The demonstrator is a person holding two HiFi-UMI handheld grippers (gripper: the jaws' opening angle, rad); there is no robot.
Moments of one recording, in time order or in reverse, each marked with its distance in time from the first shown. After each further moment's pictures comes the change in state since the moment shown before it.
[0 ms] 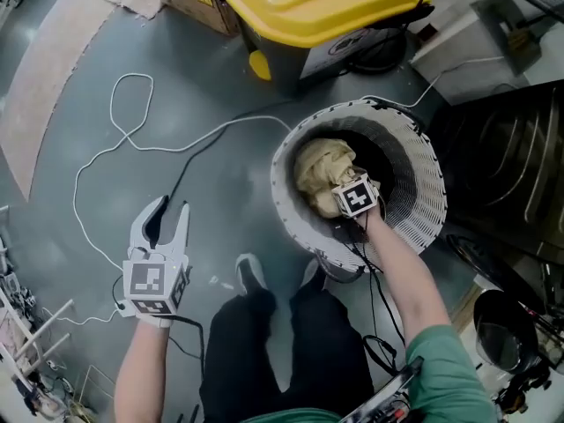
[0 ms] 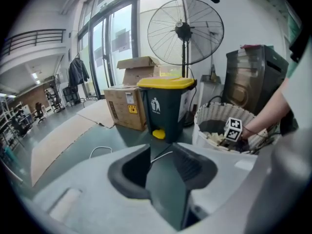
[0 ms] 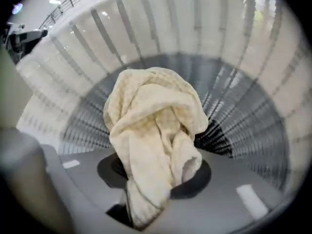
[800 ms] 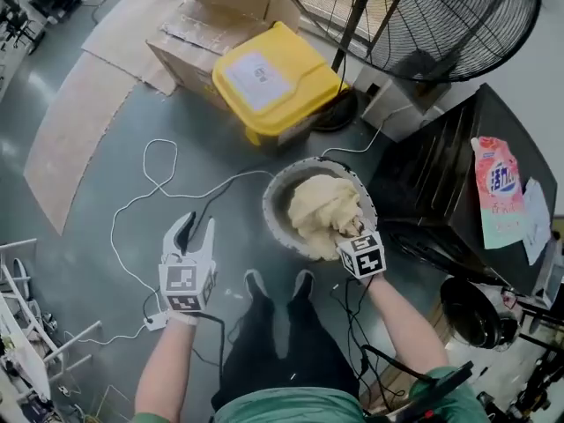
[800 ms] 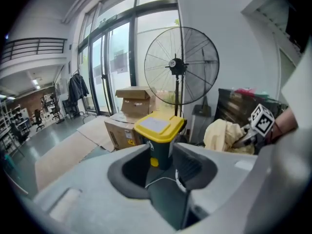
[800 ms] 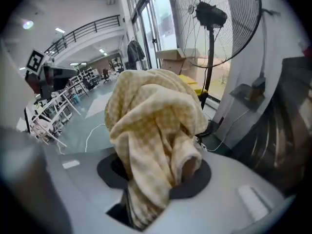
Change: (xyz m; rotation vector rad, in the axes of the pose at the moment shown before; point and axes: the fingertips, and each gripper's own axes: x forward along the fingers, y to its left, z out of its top) left arm -0.197 -0.055 0.275 0.006 -0.111 -0.020; right arm -0.463 0.073 0.082 0.131 -0.361 -0.052
